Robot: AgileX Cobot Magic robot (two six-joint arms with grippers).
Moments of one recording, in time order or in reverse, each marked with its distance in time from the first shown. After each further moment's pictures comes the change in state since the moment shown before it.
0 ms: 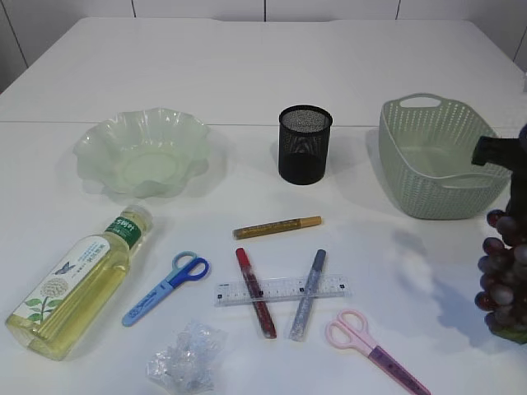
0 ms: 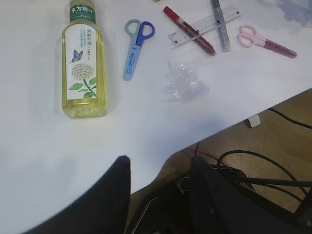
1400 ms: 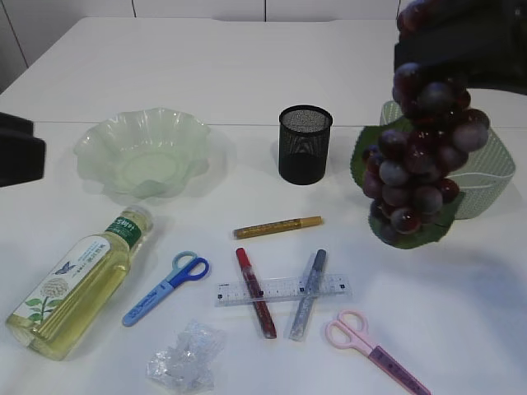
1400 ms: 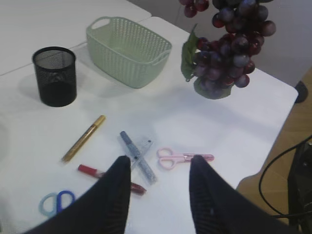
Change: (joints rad) left arm 0.000 0.359 0.000 -0.721 -0.362 0.810; right arm 0.000 -0.344 0.000 1.016 -0.079 -1.131
